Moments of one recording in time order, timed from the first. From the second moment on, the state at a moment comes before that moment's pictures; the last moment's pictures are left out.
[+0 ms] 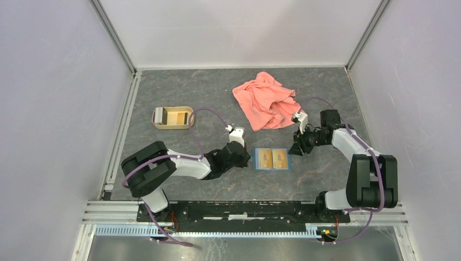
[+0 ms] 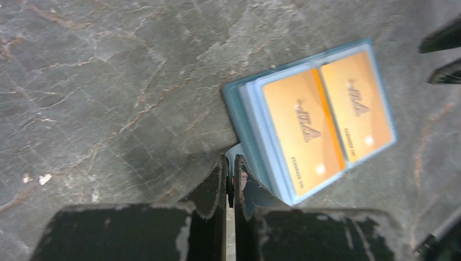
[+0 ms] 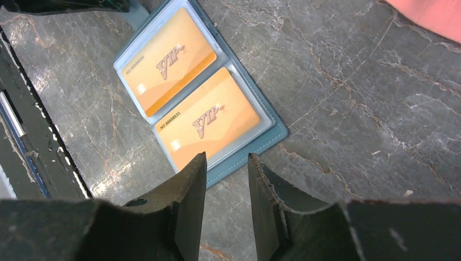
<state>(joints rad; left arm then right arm) -1.04 1.67 0.68 0.36 -0.31 -0.69 -0.04 1.41 0.75 -0.59 -0.82 -0.71</state>
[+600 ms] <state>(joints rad) -0.99 1.55 0.64 0.57 -0.13 -0.69 -0.11 1.47 0.72 -0.54 -0.89 -0.60</state>
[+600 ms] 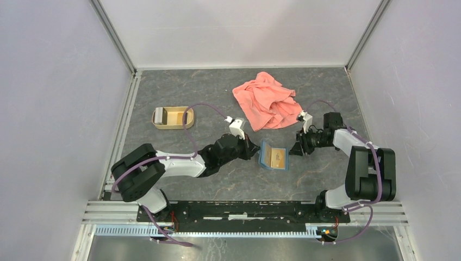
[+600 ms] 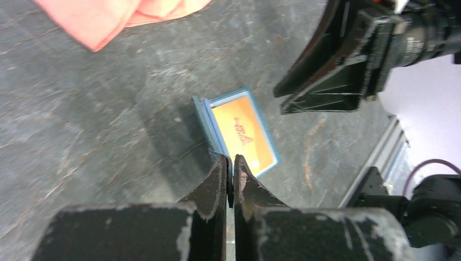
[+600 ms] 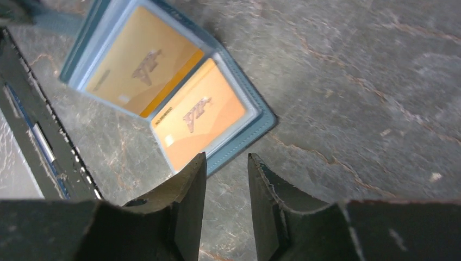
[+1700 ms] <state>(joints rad) -1.08 2.04 1.10 0.65 0.35 -0.86 -0.23 1.41 0.67 -0.40 -0.70 -0.40</state>
